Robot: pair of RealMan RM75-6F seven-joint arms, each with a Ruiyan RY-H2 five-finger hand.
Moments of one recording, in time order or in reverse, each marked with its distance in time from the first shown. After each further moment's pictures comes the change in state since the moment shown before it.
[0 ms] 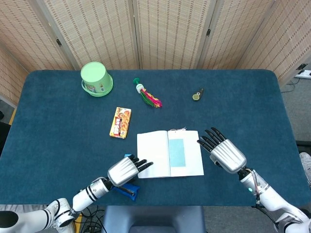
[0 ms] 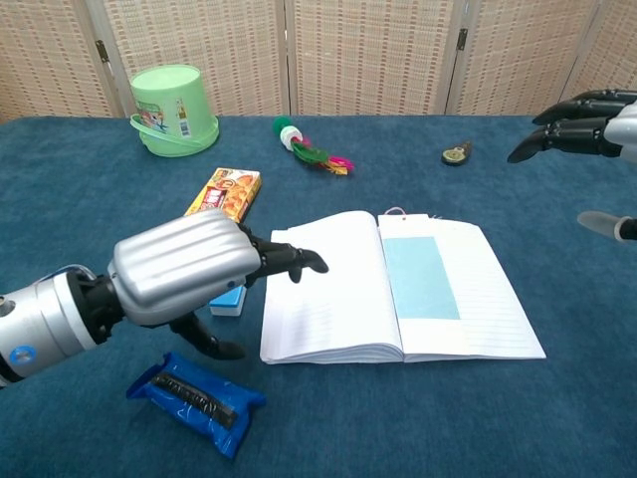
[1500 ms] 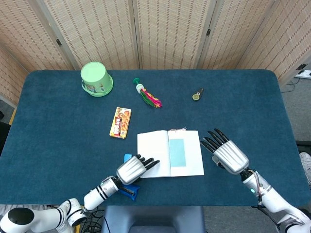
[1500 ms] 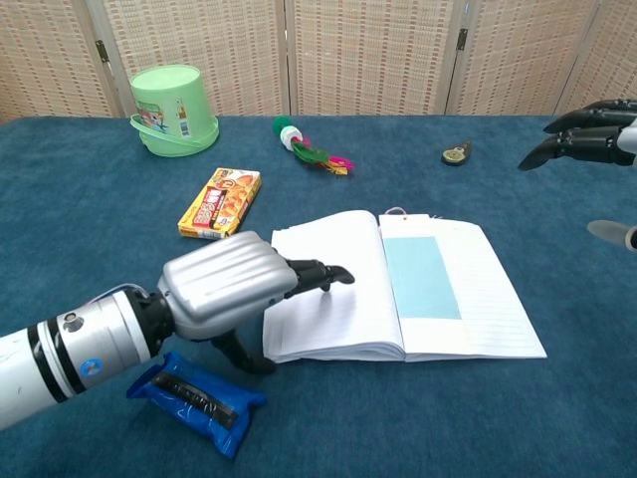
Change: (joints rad) left arm -0.053 -0.113 0.020 0.074 -0.145 -0.051 0.050; right arm -0.027 -0.011 0.002 0.035 -0.012 0.007 0.037
